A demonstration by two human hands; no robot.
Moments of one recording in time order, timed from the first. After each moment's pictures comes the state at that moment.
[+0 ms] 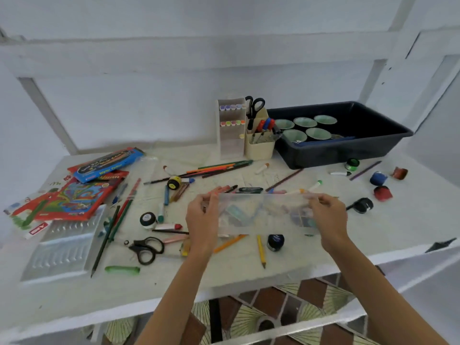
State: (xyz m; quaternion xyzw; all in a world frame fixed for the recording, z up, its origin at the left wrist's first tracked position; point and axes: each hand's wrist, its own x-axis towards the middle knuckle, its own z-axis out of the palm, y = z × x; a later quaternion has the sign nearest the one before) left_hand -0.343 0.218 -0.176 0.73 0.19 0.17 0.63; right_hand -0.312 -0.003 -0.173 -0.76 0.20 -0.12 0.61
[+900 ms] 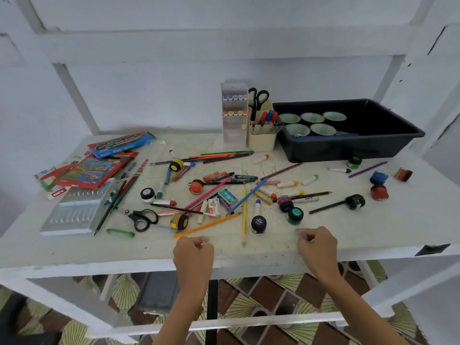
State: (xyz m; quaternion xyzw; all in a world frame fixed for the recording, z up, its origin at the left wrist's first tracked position) left_hand -0.439 0.172 -0.222 0.81 0.32 0.18 0.45; right_hand -0.364 -0.051 -0.238 -0.91 0.08 -0.05 0.41
